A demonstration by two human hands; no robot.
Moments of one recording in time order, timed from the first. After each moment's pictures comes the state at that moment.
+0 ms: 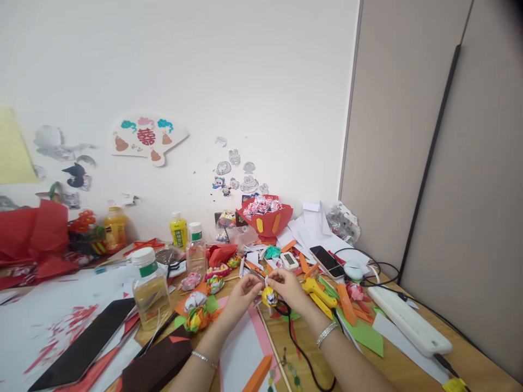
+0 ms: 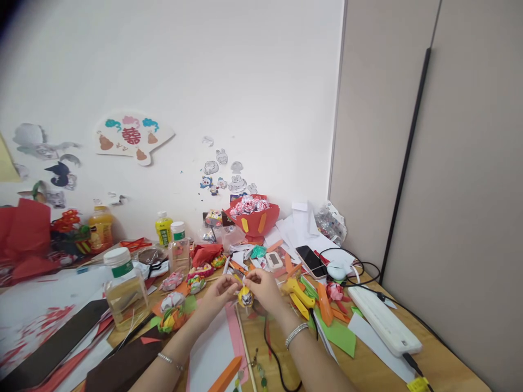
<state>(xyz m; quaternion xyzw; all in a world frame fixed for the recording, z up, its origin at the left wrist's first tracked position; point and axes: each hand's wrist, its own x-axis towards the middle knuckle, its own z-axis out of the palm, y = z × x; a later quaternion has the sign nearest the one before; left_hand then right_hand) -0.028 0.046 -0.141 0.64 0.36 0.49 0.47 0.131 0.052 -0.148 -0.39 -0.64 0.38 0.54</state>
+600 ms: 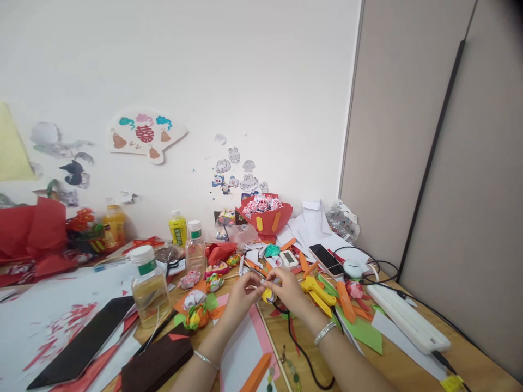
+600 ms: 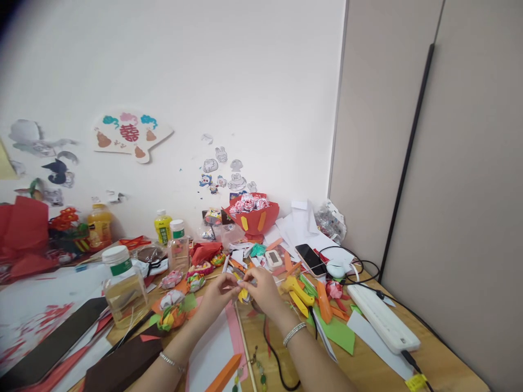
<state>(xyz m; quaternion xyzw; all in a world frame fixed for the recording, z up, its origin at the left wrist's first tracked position) -0.024 0.044 -0.141 0.69 0.37 0.52 0.34 0.132 0.039 -0.138 -0.41 -0.74 0.16 0.50</state>
